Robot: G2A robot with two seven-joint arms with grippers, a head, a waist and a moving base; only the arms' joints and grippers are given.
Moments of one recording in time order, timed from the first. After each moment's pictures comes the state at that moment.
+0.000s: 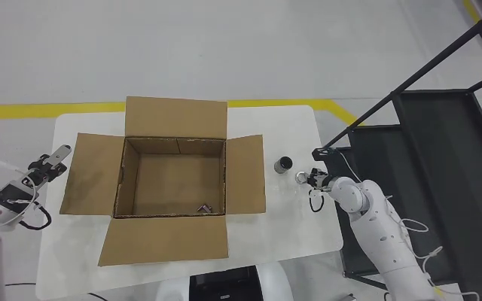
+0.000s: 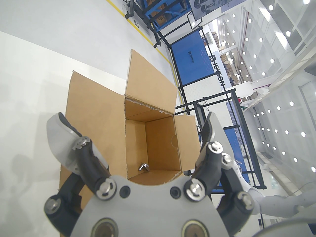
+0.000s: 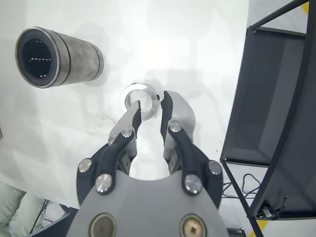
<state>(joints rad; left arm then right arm) 1.62 -1.00 -2.01 -1.76 -0.06 -0.29 -0.82 -1.40 -1.12 1.45 -1.38 -0.90 -0.10 0.72</state>
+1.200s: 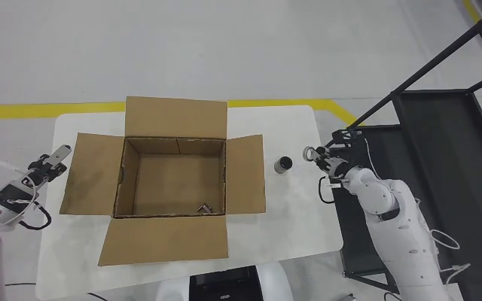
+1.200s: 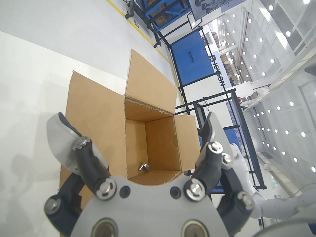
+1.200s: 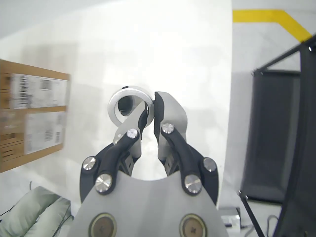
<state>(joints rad) 1.62 -1.00 -2.01 -1.76 -0.06 -0.29 -0.82 -1.57 -1.09 1.68 -1.78 -0.64 -0.21 0.66</state>
